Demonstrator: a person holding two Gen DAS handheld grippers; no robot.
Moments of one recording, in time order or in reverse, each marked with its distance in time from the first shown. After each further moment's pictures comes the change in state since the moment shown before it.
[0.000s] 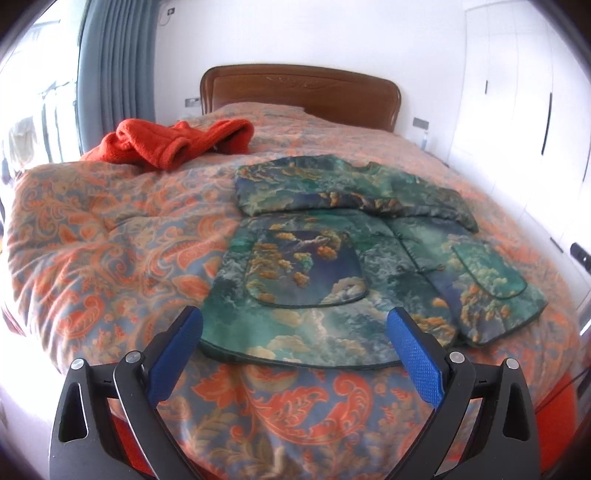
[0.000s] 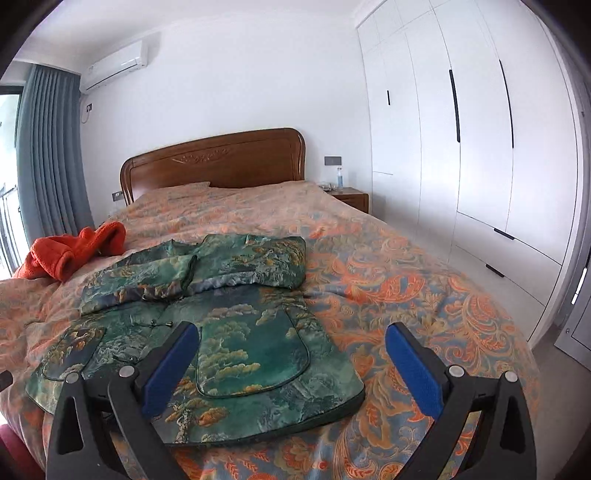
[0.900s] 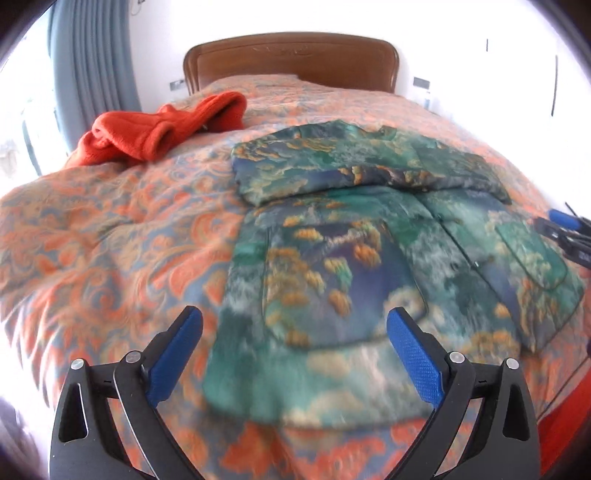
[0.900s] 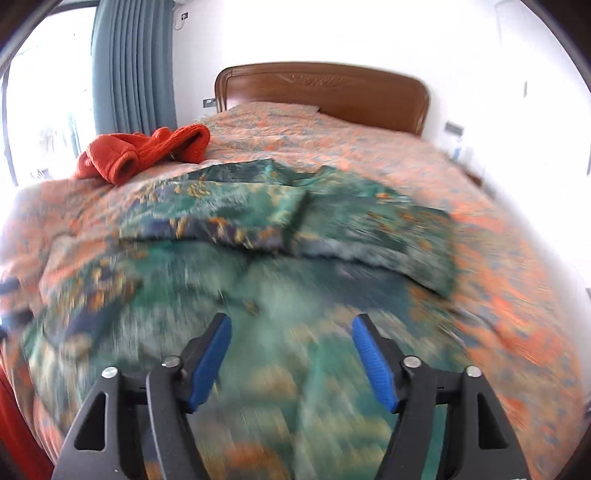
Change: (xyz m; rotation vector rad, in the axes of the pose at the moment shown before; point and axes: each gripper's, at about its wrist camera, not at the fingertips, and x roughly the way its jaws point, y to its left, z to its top) left arm 0.068 0.013 0.025 0.098 0.135 0.038; right arm 0.134 0.130 0.005 -0.329 0.251 0.295
